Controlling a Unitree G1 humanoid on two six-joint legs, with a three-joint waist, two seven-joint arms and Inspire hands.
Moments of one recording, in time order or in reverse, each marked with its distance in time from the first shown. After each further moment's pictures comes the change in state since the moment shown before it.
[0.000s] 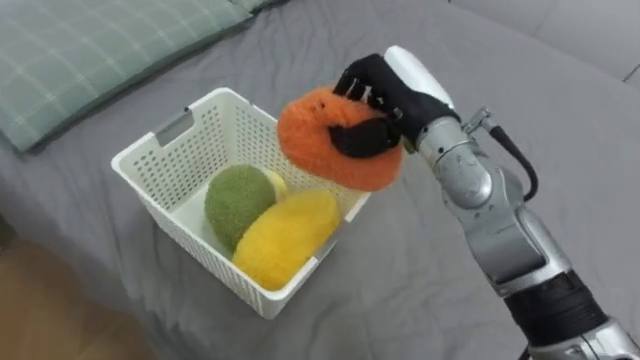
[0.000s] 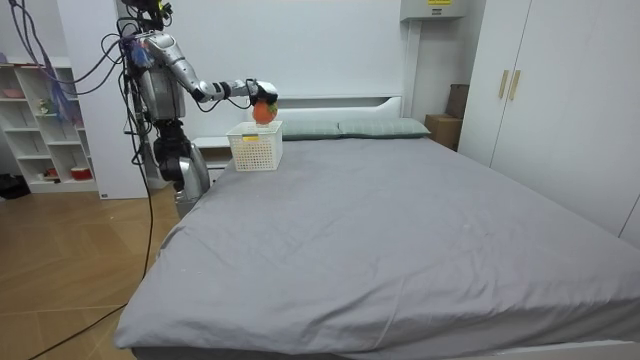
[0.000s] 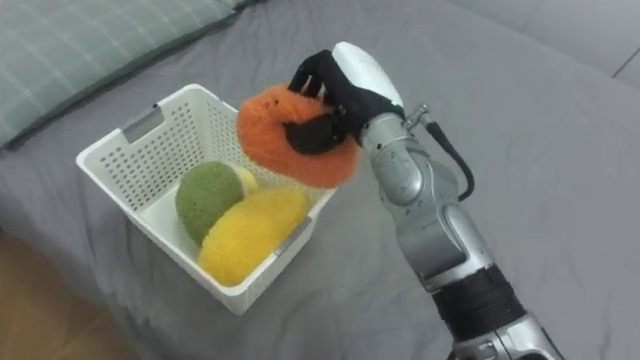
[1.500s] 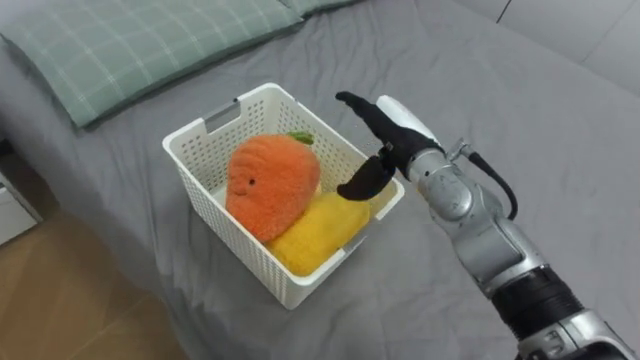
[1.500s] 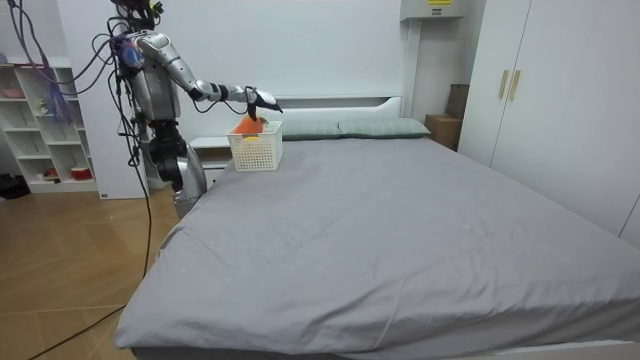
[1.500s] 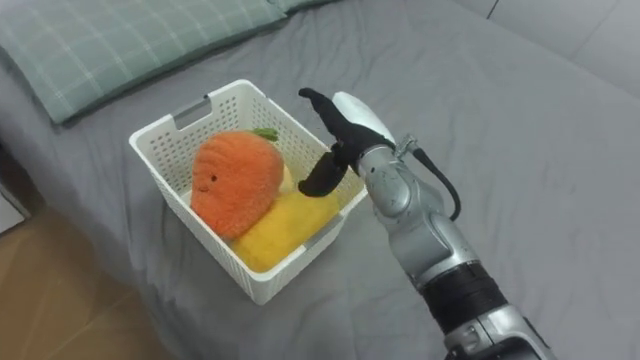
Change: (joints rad) left arm -0.035 0.002 -0.001 -0.008 0.013 0.038 0.004; right arm -0.009 -0.012 -0.035 0.183 0.111 -0.035 -0.048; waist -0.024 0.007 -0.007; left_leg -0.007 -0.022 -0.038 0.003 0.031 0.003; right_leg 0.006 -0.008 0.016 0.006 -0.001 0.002
